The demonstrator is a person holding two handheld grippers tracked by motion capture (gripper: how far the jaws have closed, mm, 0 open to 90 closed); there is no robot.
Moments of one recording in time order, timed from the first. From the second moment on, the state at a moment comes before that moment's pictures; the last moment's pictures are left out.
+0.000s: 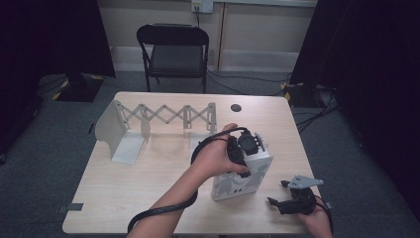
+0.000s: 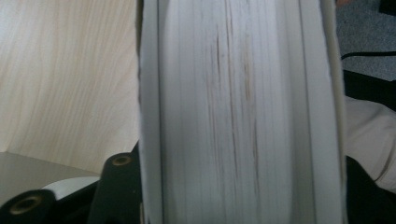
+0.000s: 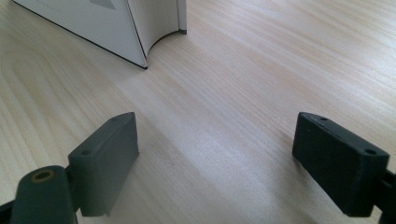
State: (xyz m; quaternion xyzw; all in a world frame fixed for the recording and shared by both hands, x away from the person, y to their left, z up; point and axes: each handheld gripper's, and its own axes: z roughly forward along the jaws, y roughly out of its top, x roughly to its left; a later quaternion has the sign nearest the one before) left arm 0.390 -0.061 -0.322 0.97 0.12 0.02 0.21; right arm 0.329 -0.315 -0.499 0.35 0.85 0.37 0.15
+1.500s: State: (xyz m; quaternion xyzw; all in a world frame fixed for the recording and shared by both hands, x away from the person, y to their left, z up) left arm 0.381 -0.015 -0.302 0.96 0.21 0.03 0.21; right arm 0.329 -0.315 -0.499 0.35 0.85 0.37 0.15
